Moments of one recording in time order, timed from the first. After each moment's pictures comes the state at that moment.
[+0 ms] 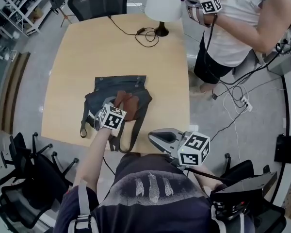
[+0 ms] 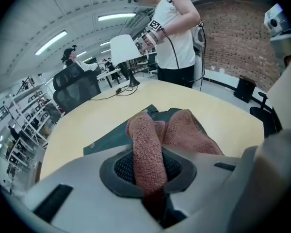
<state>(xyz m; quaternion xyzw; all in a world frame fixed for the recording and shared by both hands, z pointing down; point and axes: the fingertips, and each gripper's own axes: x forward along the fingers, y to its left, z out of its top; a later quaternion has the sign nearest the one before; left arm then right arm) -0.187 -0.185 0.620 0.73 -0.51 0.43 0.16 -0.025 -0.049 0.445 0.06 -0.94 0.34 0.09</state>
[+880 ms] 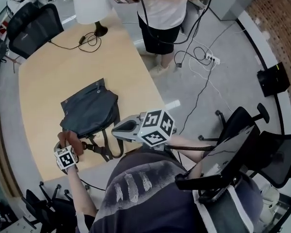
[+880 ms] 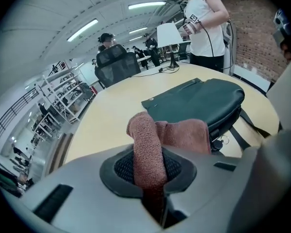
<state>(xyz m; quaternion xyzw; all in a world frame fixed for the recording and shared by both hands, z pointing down) -0.397 -0.086 0.624 0.61 -0.63 0.44 0.20 -0.081 -0.054 0.446 0.06 -0.94 0.33 0.10</state>
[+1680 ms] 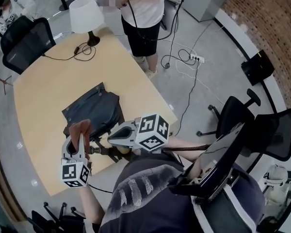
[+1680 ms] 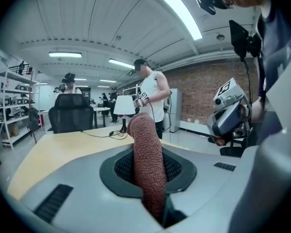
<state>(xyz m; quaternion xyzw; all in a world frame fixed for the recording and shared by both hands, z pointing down) -0.246 -0.087 0.444 0.87 -0.46 0.15 0.08 -0.153 -0.016 0.423 0.09 -0.95 0.29 0.10</state>
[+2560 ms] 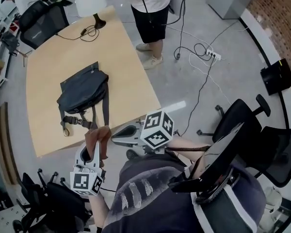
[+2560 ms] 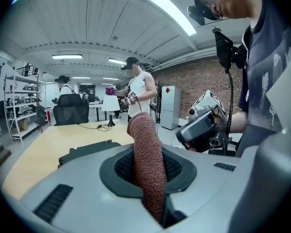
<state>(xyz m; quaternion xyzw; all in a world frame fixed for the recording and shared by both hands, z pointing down) -0.074 0.115 0.424 0.85 -0.49 0.16 0.10 -0.018 0.127 0.420 -0.02 -0.94 0.34 0.04</state>
